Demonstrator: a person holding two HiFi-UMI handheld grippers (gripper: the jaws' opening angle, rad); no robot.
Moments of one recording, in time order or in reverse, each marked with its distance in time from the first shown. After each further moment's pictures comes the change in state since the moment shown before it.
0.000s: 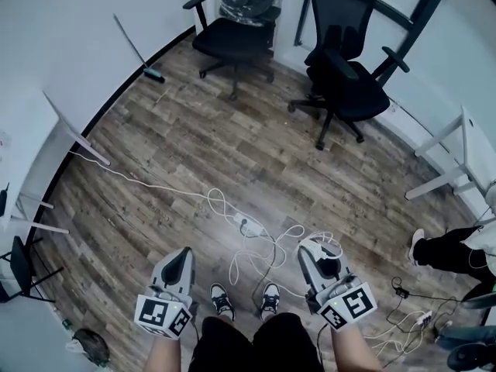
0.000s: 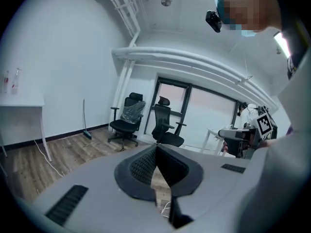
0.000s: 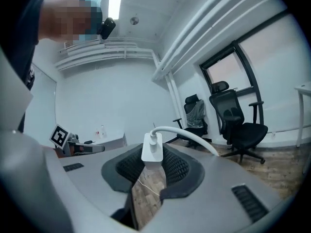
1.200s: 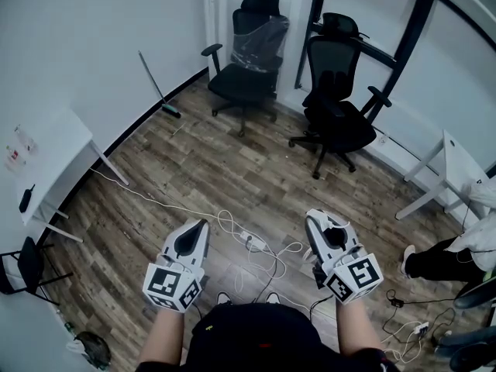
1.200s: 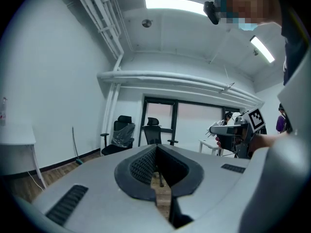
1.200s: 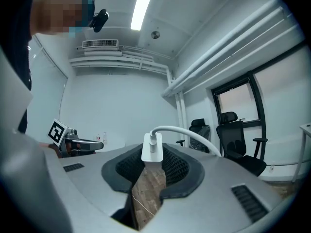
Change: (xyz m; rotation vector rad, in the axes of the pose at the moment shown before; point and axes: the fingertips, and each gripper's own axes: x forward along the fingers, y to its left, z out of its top) left arm -0.120 -0.069 0.178 0.152 -0.192 -0.097; right arm -0.066 0.110 0.193 -0.176 -0.138 0.010
